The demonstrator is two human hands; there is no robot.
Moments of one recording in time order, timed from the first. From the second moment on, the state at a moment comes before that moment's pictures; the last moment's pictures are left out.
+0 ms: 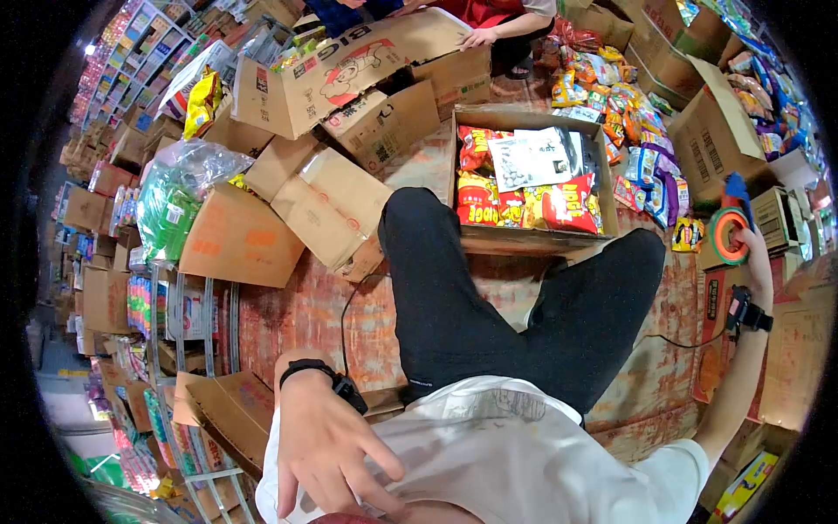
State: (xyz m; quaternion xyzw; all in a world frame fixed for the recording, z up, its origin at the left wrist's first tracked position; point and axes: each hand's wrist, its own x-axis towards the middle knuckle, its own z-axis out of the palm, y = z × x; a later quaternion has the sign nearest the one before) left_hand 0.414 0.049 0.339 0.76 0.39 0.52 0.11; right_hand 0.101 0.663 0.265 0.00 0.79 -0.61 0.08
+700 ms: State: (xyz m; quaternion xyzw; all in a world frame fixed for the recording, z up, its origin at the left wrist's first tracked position) left_hand 0.467 0.039 0.327 0.80 0.40 0.42 -0.14; right_hand 0.151 0.591 0.263 0.04 0.77 -0.63 0.08
